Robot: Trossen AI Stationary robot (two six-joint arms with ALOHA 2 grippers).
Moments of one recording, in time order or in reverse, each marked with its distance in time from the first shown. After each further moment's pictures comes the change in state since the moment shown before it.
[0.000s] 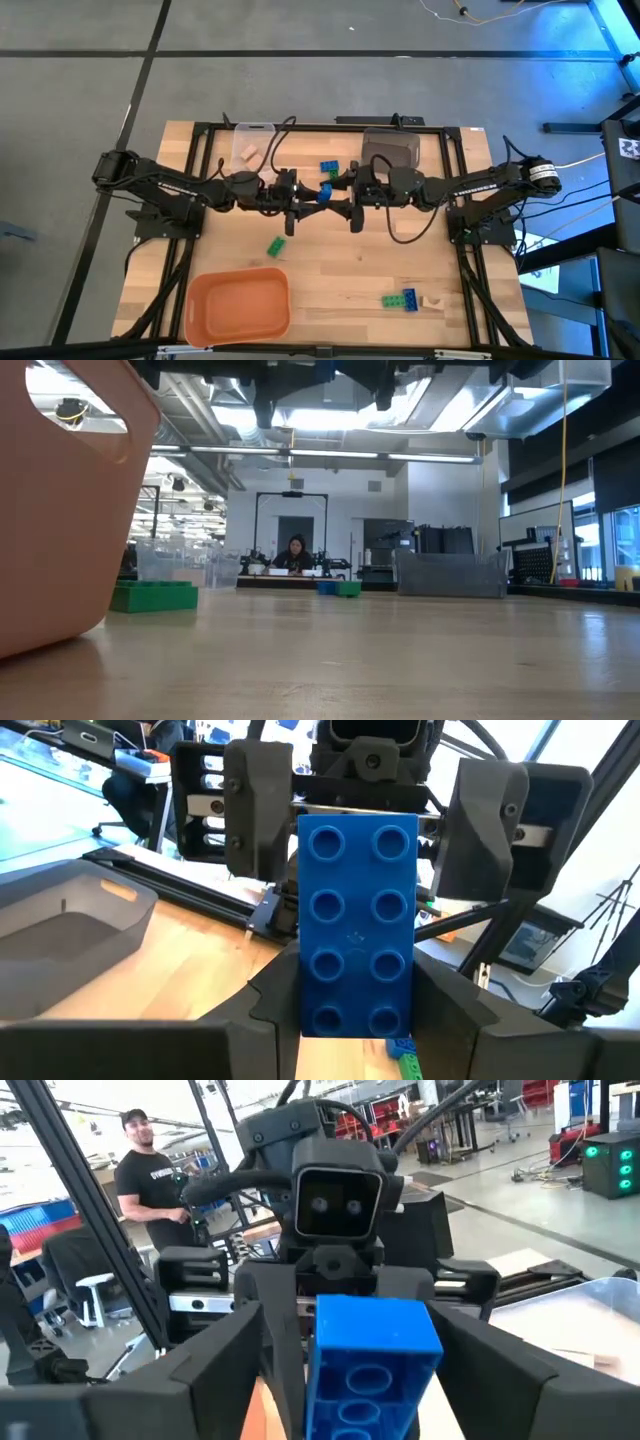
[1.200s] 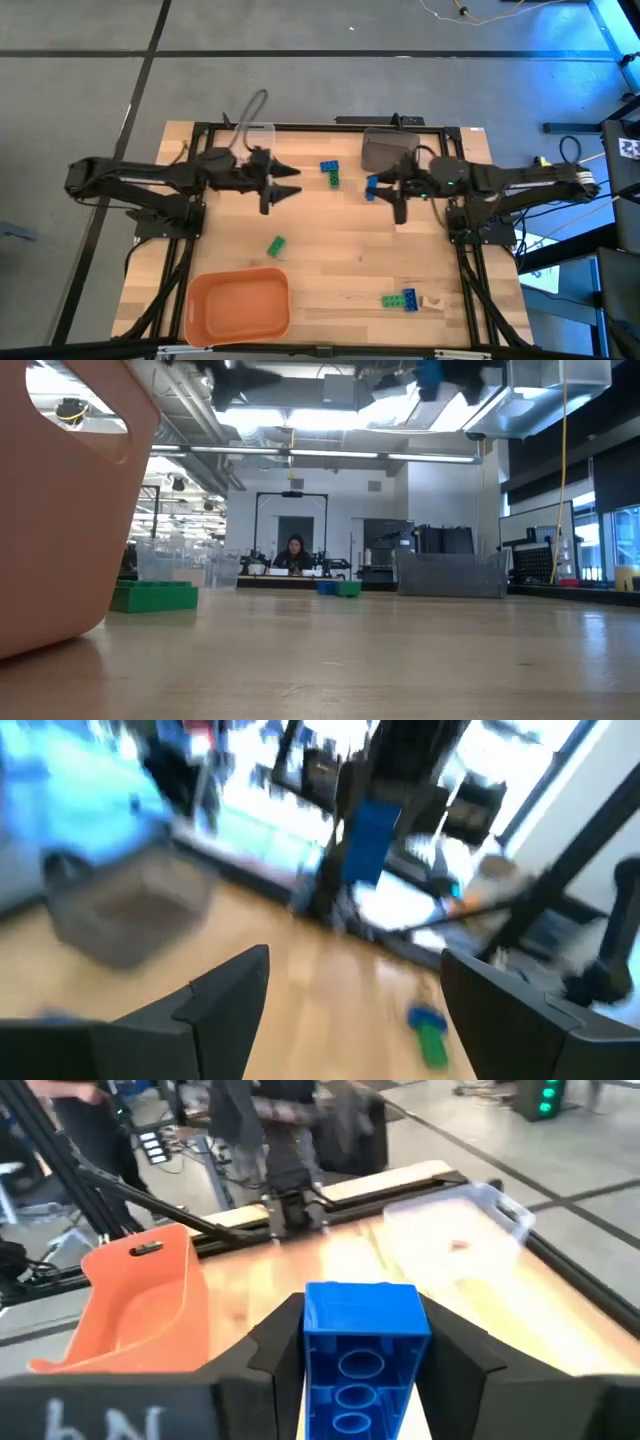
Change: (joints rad) left arm 0.138 -0.336 0.001 -0.423 0.087 -0.015; right arm 0.001 -0.467 -0.042 -0.734 0.119 -0.055
